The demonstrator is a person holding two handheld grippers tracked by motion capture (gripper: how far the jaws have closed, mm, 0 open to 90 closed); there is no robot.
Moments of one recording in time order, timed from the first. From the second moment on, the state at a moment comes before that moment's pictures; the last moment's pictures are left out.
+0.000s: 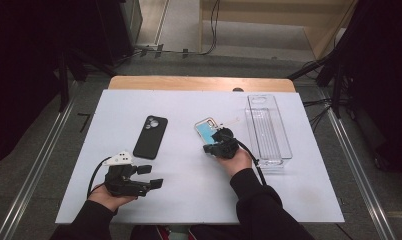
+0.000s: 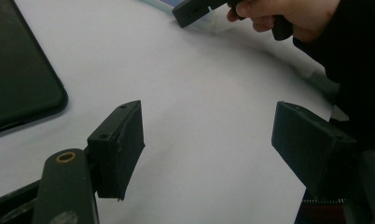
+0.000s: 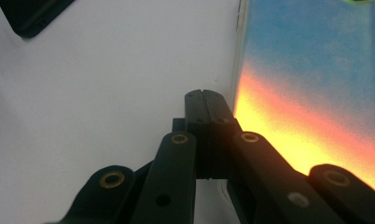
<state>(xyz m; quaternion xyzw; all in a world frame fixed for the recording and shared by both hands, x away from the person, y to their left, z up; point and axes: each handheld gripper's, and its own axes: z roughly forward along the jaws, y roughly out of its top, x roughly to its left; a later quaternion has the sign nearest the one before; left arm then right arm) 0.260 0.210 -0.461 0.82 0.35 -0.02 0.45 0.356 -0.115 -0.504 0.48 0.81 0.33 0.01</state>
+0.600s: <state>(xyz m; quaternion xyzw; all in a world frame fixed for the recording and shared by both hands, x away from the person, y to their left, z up) 0.260 0.210 -0.461 0.82 0.35 -0.02 0.45 0.312 -0.160 -0.452 0.41 0.82 0.40 -0.01</state>
